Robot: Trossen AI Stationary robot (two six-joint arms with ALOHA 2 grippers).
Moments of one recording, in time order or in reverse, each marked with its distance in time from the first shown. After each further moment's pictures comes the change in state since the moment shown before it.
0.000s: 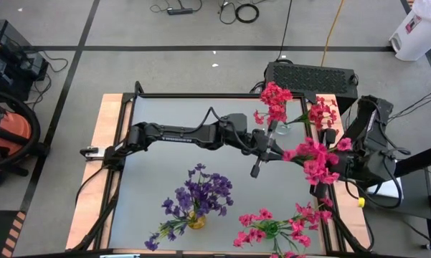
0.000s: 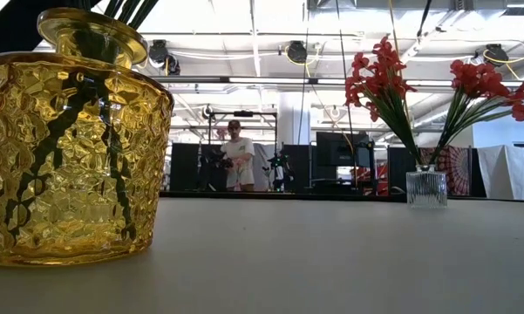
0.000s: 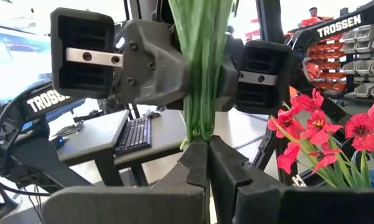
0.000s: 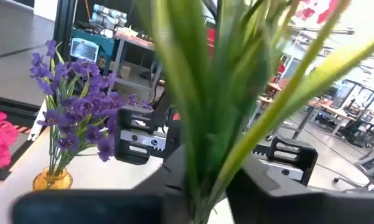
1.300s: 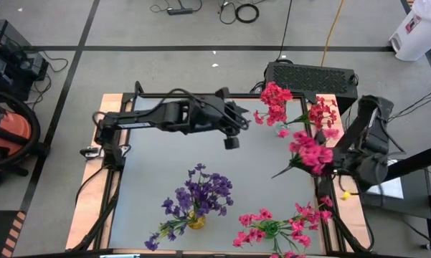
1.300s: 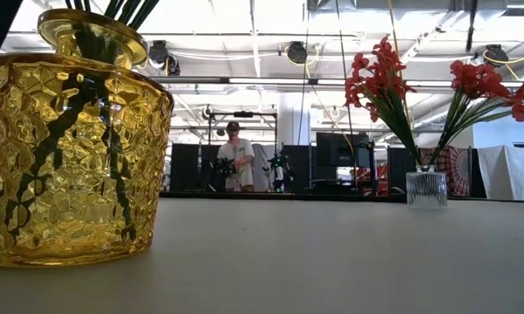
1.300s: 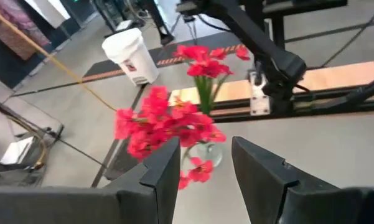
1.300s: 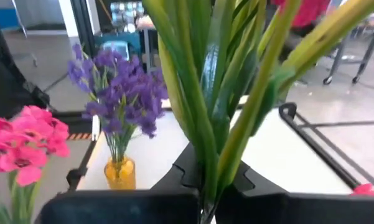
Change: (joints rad) left arm 0.009 -0.342 0.000 -0.857 -0.760 0.034; right arm -0.022 -0.041 0.000 -0.319 -0.143 0.604
